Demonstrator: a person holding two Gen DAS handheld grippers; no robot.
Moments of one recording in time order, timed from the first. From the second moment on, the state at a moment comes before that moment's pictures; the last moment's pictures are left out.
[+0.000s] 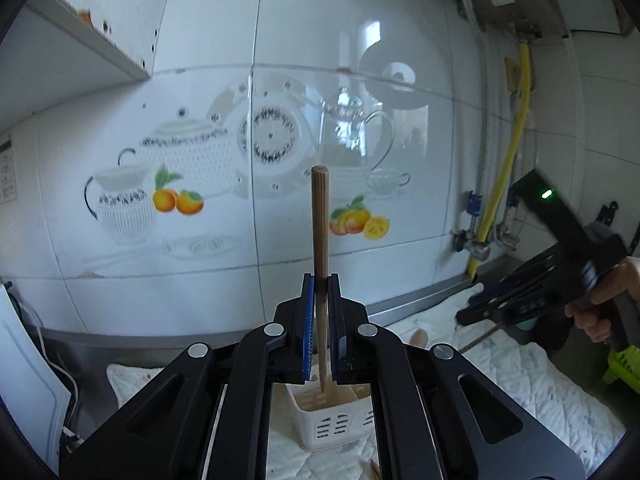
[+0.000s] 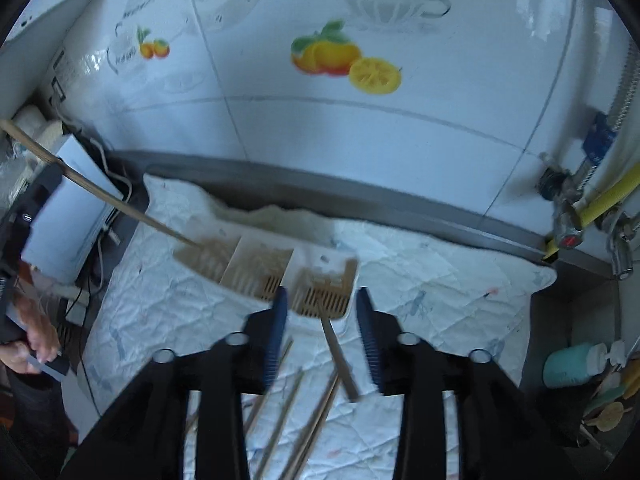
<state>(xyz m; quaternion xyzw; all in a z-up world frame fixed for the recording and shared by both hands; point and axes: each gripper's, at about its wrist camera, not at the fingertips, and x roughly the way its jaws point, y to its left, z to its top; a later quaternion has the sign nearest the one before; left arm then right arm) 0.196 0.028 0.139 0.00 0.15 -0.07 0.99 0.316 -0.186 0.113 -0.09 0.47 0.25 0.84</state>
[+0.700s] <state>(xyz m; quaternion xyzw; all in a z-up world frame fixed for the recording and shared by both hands) 0.122 0.023 0.102 -0.01 0.18 -0.07 0.98 0.098 -0.246 0.008 -0.07 0.35 0.22 0.91</state>
